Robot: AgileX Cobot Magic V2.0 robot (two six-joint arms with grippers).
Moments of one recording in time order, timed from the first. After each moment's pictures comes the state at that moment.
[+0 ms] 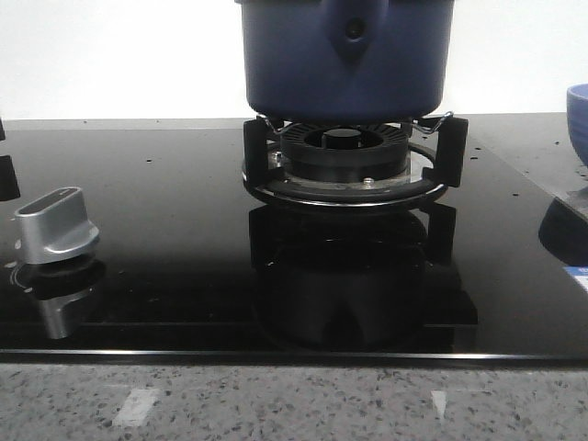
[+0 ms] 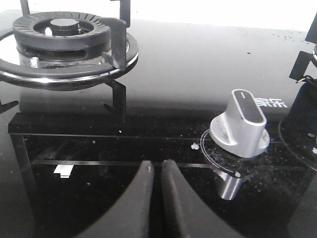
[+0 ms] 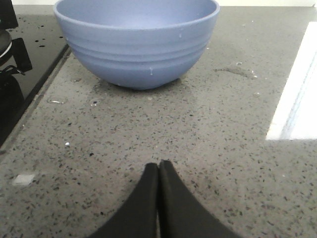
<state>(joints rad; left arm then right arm) -0.05 0.00 0.00 -0.17 0.33 0.10 -0.09 -0.01 0.01 -0.17 0.33 0.11</state>
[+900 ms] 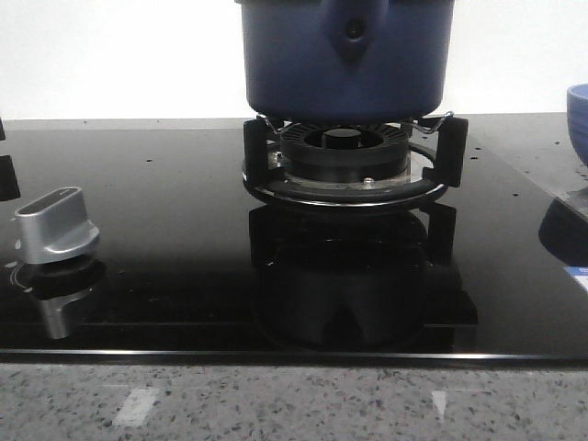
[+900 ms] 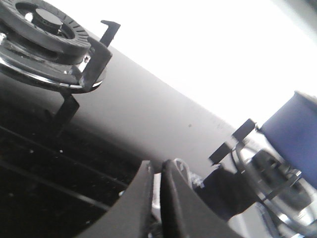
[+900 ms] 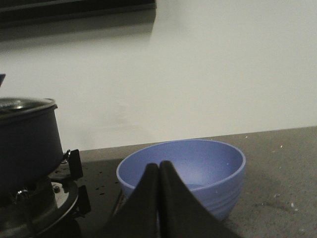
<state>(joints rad) -0.05 0.00 0.00 -0.76 0.20 0.10 -0.09 -0.01 0.01 -0.04 -0.13 0.15</state>
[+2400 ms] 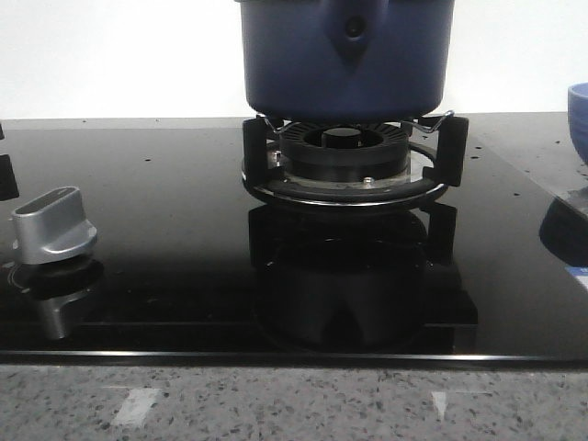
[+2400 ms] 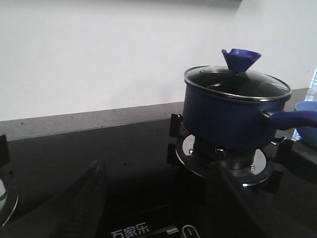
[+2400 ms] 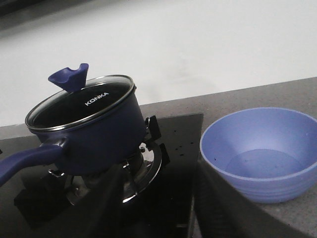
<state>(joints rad) -0.05 0.28 -0.41 -1.07 0.49 0.98 -0.09 0.12 -0.48 0.49 0.54 -0.21</state>
